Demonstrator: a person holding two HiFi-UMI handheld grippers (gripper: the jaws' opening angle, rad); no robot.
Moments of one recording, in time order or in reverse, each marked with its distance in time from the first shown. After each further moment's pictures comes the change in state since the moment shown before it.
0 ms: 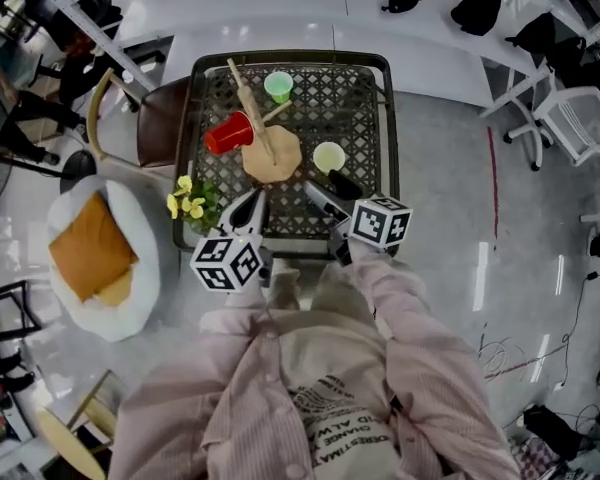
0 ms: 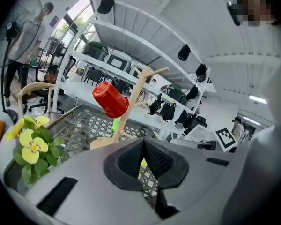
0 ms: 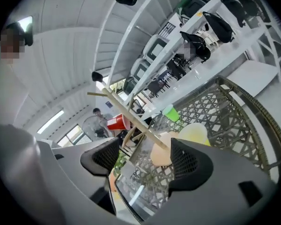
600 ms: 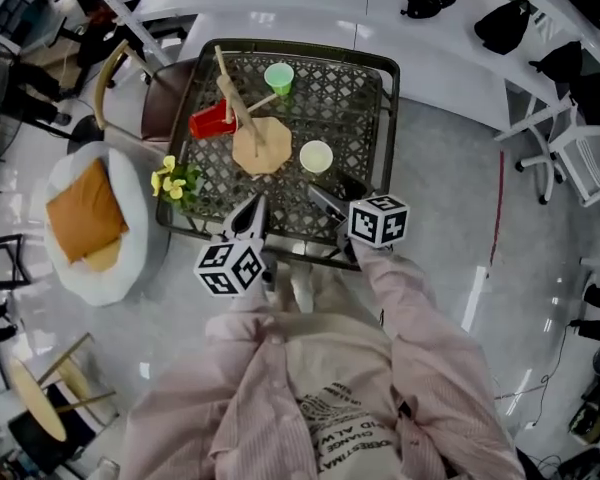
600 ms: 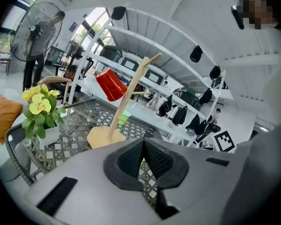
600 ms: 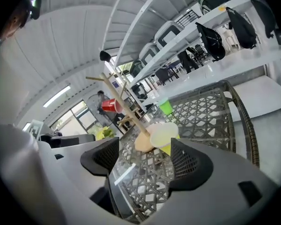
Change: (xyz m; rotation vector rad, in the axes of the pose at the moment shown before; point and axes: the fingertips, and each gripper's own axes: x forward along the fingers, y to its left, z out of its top) left arm 0.015 -0.030 -0.044 -0.119 -0.071 0.174; right arm -0.017 -0.060 -0.005 -0.214 0.204 0.031
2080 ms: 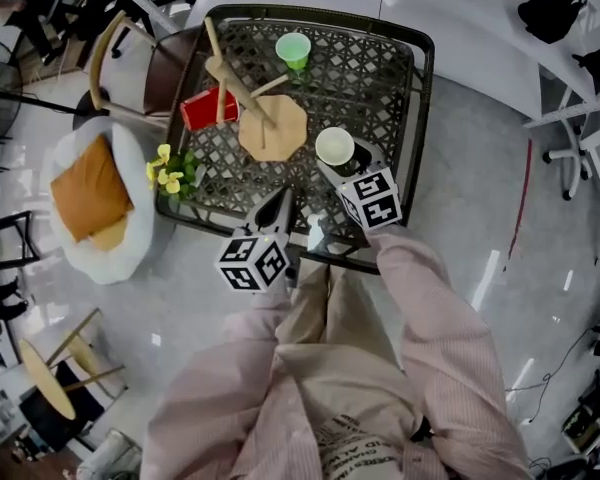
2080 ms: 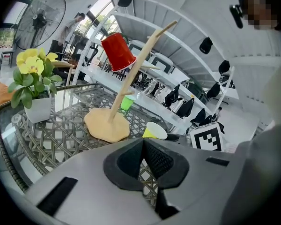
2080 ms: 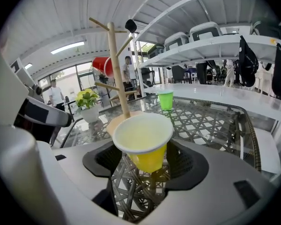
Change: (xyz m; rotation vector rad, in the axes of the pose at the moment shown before) left arm 0.046 0.017 -0.051 -0.062 0.096 0.032; right arm 0.080 -0.052 -0.019 -0.483 0.133 -0.110
